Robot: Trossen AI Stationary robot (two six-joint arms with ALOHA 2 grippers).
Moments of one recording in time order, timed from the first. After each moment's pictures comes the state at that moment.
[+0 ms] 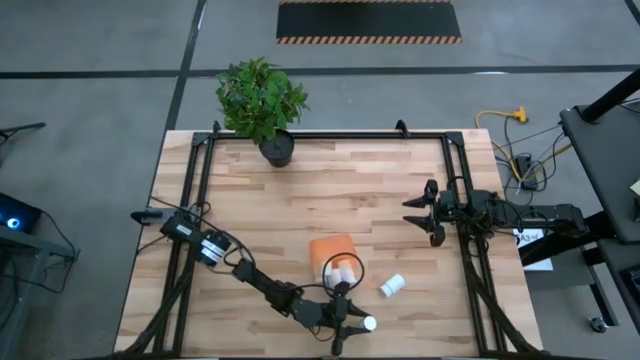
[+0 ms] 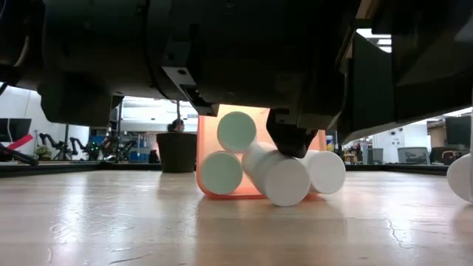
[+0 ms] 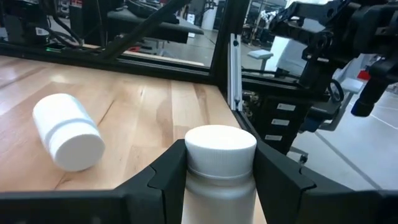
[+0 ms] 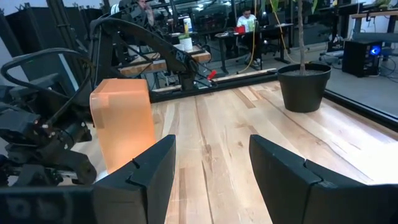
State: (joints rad) left arm -0.55 2.39 1.39 0.96 -0.38 -0.27; right arm -0.02 0.05 0.01 0.01 0.03 0.21
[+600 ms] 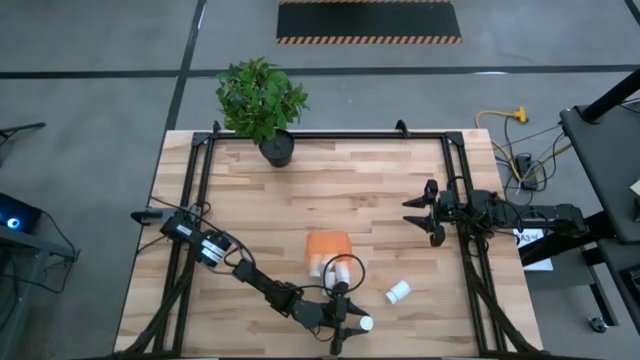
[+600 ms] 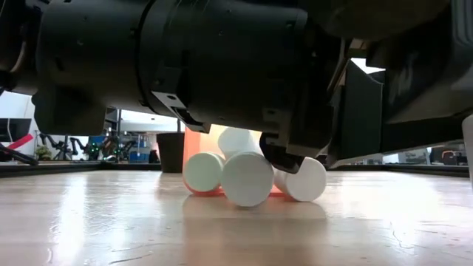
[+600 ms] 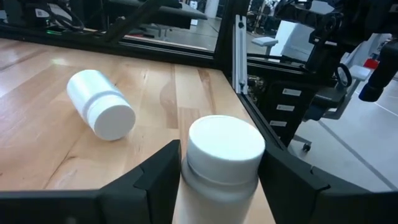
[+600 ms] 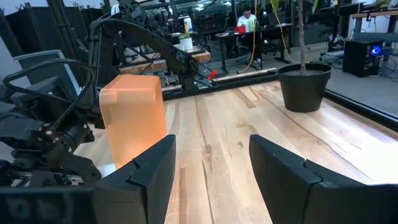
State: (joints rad) left arm -0.55 2.39 1.38 0.92 -0.38 -0.29; right arm -0.02 0.05 0.01 0.01 0.03 0.21
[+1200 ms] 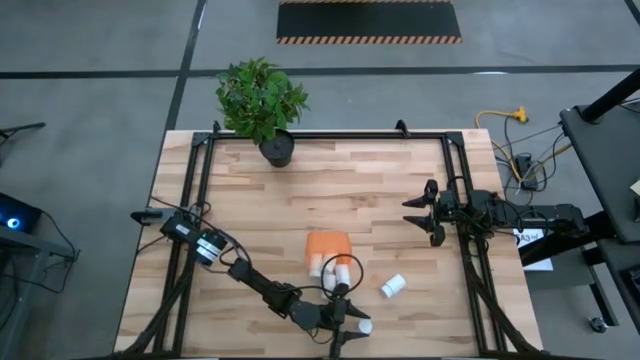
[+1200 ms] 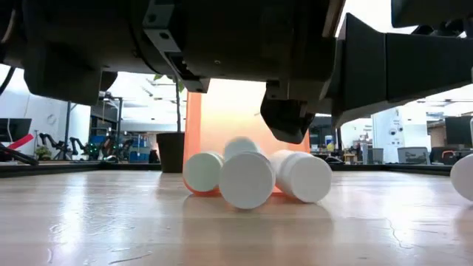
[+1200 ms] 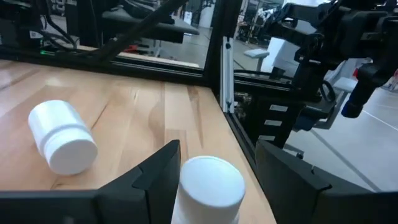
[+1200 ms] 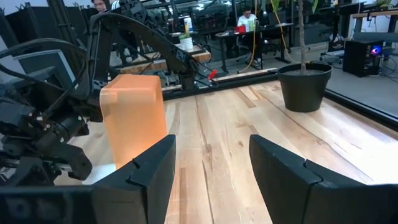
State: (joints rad) left arm -0.56 2.35 1.38 0.93 -0.38 -0.27; right arm -0.02 0.05 0.01 0.01 0.03 0.21
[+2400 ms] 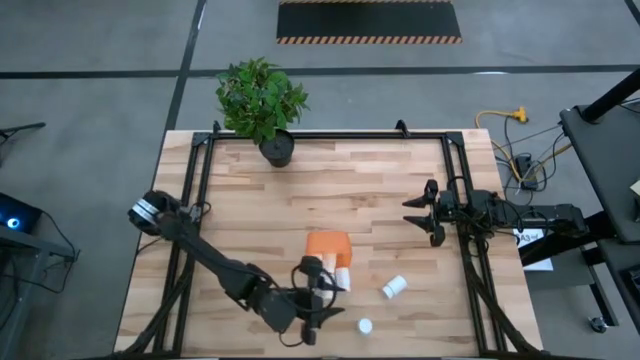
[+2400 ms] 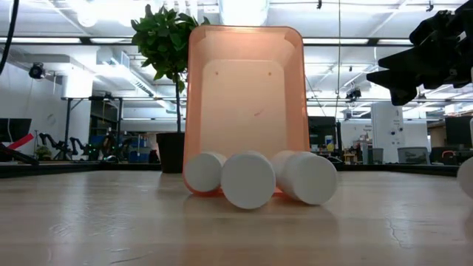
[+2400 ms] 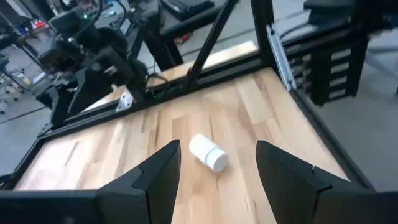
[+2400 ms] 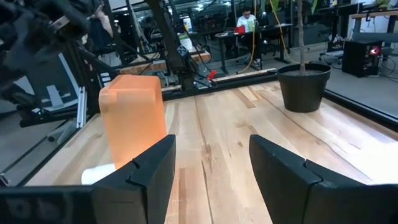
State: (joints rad) left arm -0.62 1.78 1.38 0.03 -0.62 0.06; right arm -0.02 0.05 0.01 0.01 0.03 0.21
